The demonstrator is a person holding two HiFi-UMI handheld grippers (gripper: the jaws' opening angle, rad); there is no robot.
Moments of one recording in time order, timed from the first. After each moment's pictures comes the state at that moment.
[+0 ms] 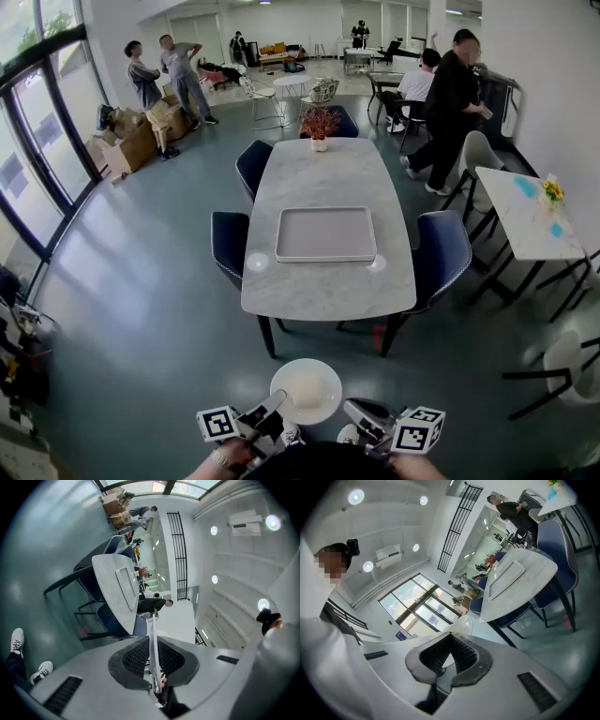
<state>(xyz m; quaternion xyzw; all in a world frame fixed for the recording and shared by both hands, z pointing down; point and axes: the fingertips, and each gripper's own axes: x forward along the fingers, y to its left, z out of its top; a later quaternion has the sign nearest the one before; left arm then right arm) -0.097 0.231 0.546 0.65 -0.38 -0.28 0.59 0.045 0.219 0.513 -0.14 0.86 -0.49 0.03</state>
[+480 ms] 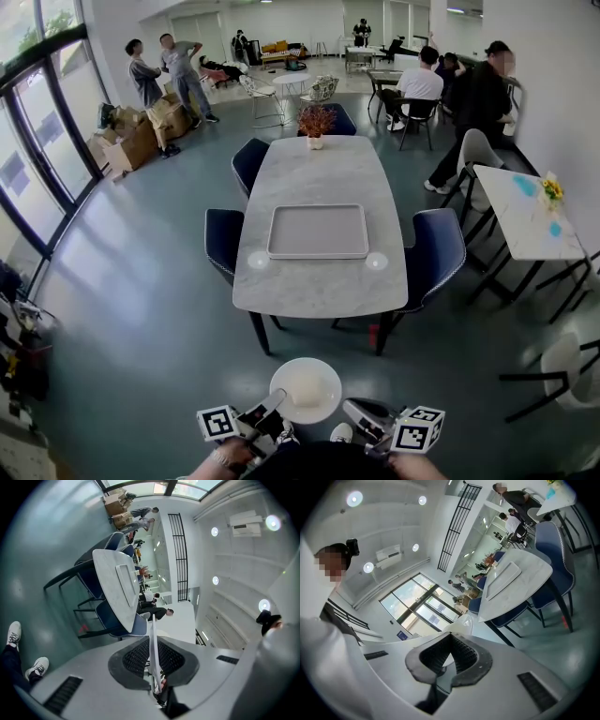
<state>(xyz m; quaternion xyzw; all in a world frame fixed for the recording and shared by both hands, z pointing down) -0.063 0.229 0.550 0.64 -0.39 -0.29 0.59 0.079 0.216 0.516 -0.14 0.86 -0.50 0.03</state>
